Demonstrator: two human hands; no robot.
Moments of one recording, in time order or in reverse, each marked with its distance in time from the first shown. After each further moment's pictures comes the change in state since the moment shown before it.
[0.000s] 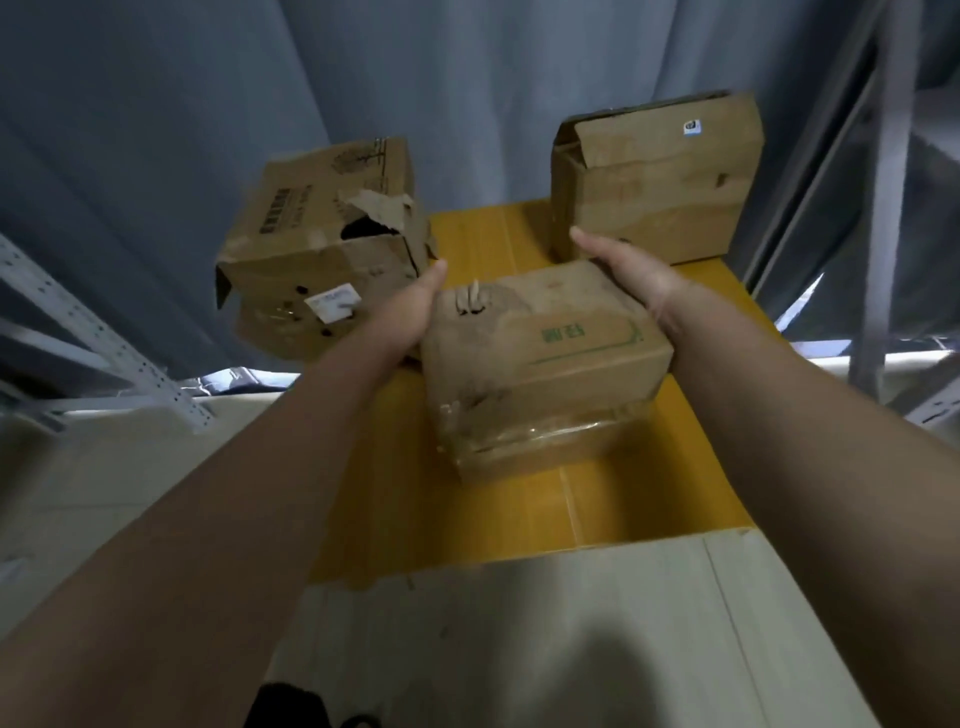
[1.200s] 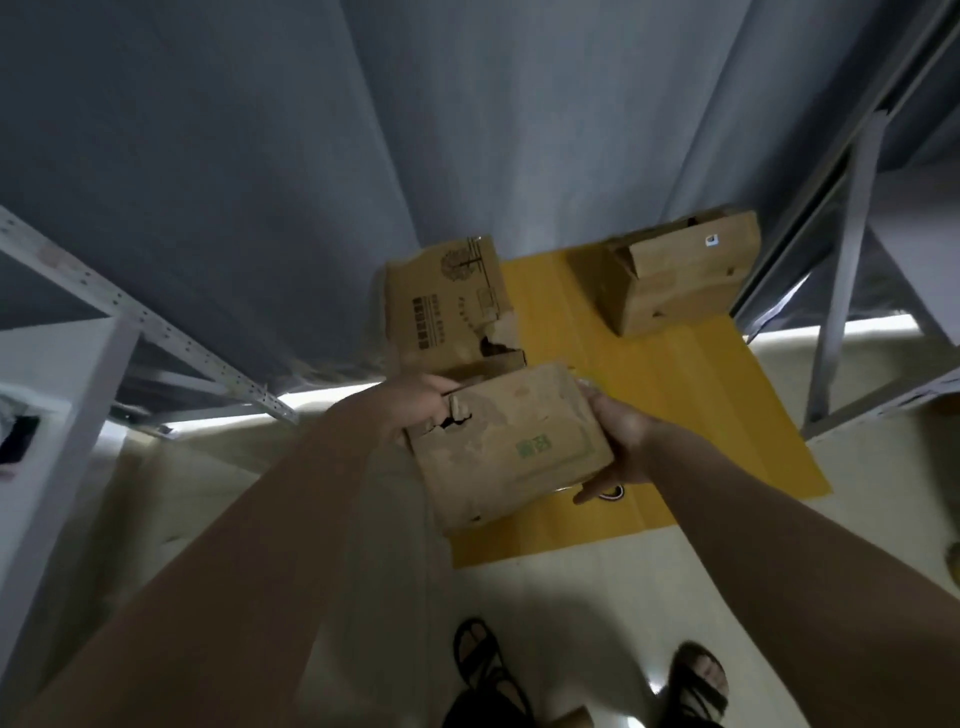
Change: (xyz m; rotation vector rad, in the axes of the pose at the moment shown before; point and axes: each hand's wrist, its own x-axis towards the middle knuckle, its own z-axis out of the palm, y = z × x) left_hand -0.095 0.141 -0.206 0.439 -0.426 -0.187; right_hand -0.110 -0.055 0.167 -0.084 0.037 0.573
